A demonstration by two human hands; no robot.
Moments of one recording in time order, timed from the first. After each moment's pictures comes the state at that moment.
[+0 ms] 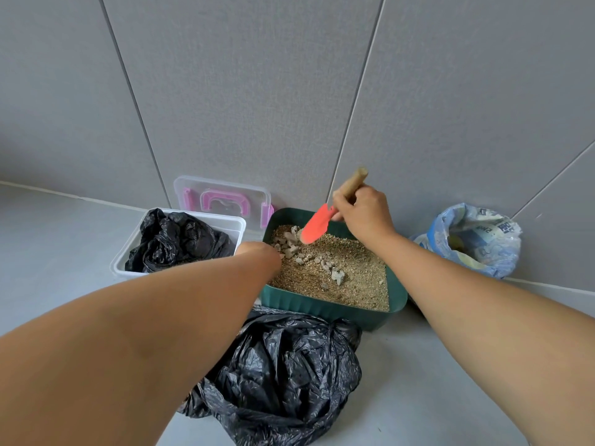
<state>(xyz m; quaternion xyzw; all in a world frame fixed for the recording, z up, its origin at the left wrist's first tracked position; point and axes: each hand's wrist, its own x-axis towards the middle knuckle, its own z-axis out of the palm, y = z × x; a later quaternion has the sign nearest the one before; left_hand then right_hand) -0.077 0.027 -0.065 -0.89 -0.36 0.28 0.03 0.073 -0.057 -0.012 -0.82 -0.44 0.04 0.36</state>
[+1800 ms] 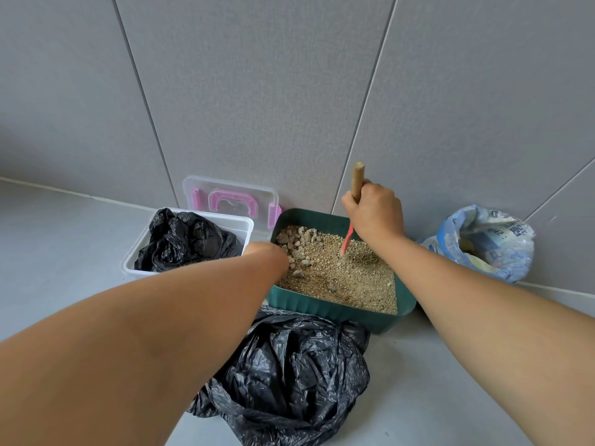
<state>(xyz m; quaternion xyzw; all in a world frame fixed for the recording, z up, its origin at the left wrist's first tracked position) -0.077 0.033 -0.072 -0.89 -0.36 0.27 0.03 0.071 -0.051 -0.012 -0.86 -0.44 -0.08 0.27</state>
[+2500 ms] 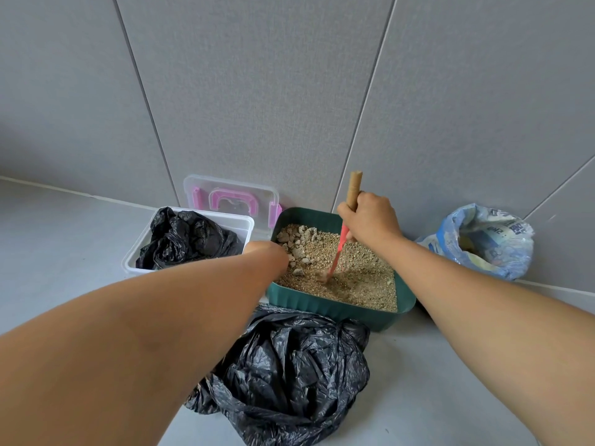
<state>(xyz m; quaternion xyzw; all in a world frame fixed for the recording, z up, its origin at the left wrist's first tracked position) -0.080 0.032 -0.071 -0.90 -0.36 0.25 0.02 0.065 -0.057 -0.014 -0.87 -0.42 0.05 0.26</state>
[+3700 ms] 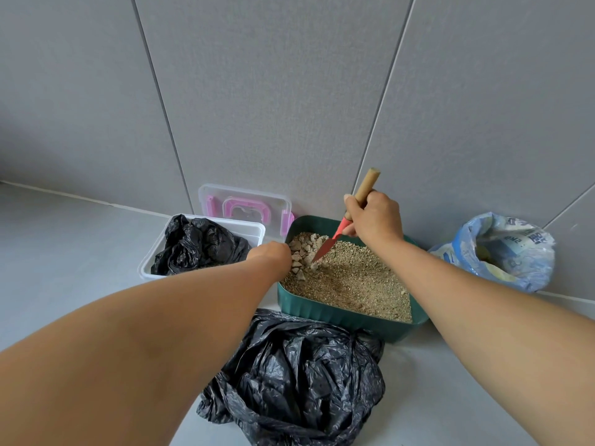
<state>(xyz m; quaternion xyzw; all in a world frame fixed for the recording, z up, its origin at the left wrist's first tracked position) -0.088 0.052 -0.076 -0.88 -0.44 0.15 -0.09 0.056 -0.035 -0.016 -0.84 -0.36 0.07 0.41</state>
